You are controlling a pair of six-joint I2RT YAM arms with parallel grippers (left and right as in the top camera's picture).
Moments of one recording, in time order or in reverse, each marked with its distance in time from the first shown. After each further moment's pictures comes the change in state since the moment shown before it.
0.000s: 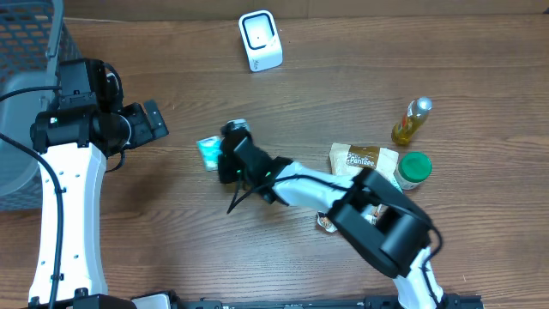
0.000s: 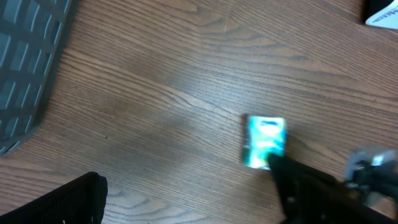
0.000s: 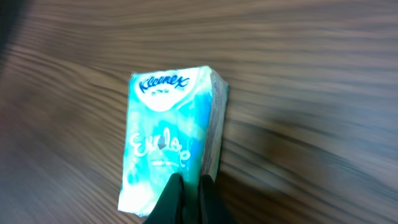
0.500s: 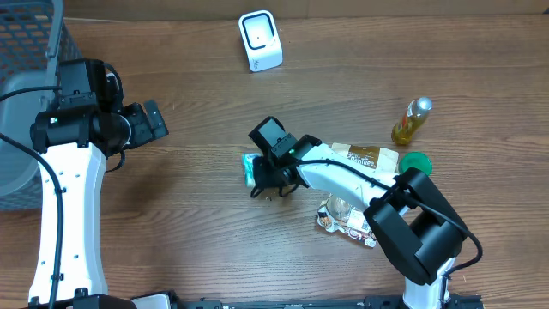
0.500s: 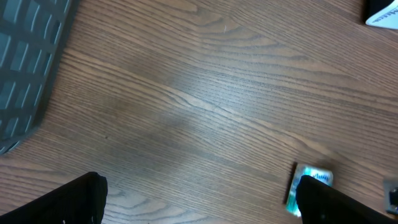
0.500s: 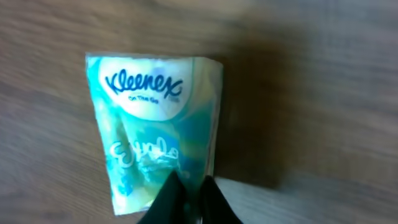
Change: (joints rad) left arm 0.000 0.000 0.000 0.000 0.000 0.000; right arm -0.107 -0.124 0.014 -0.574 -0.156 -0.003
